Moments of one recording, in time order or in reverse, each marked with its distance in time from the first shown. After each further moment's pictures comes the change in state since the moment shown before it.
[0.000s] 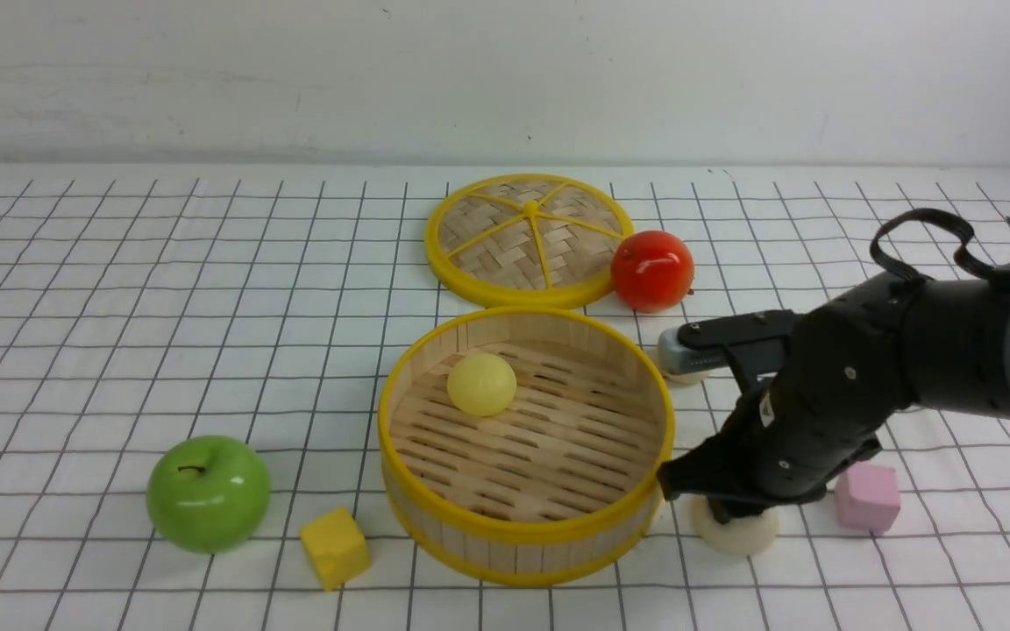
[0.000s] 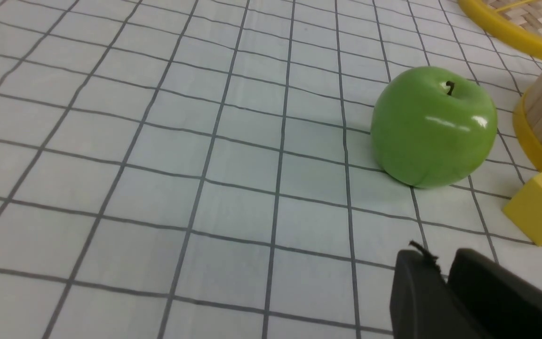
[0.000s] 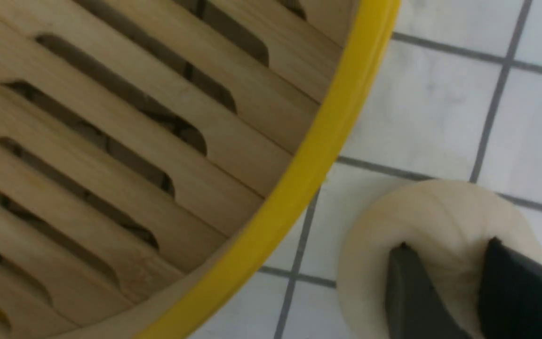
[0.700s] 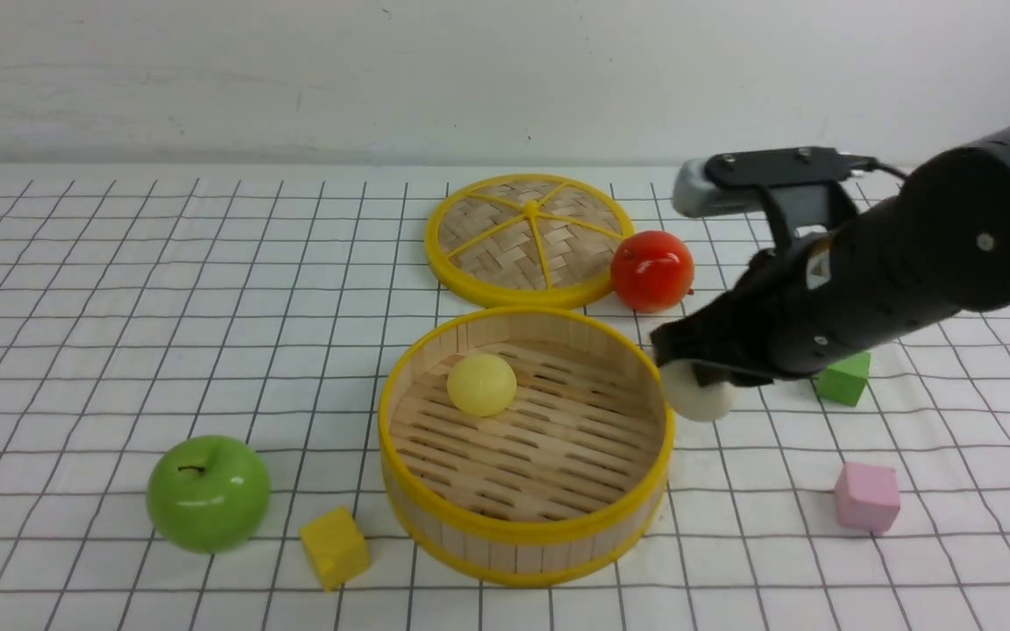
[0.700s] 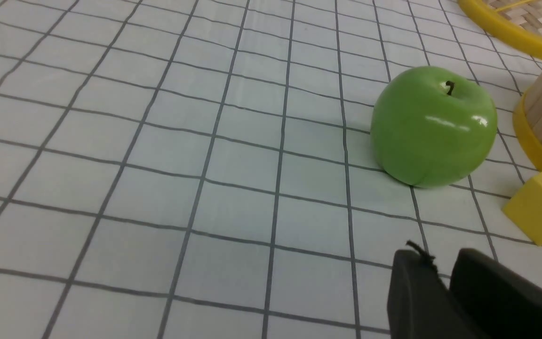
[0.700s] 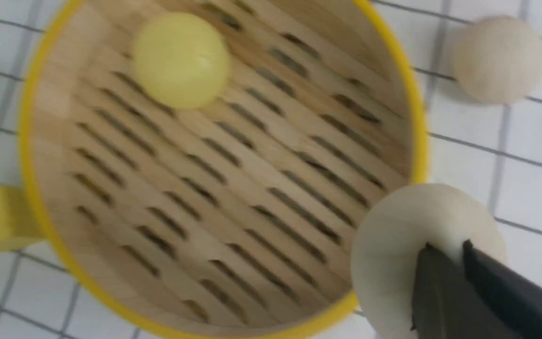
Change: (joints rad) right arm 0.057 -0.225 -0.109 0.200 0.006 -0.181; left arm 0.000 0.000 0.000 0.000 0.000 0.001
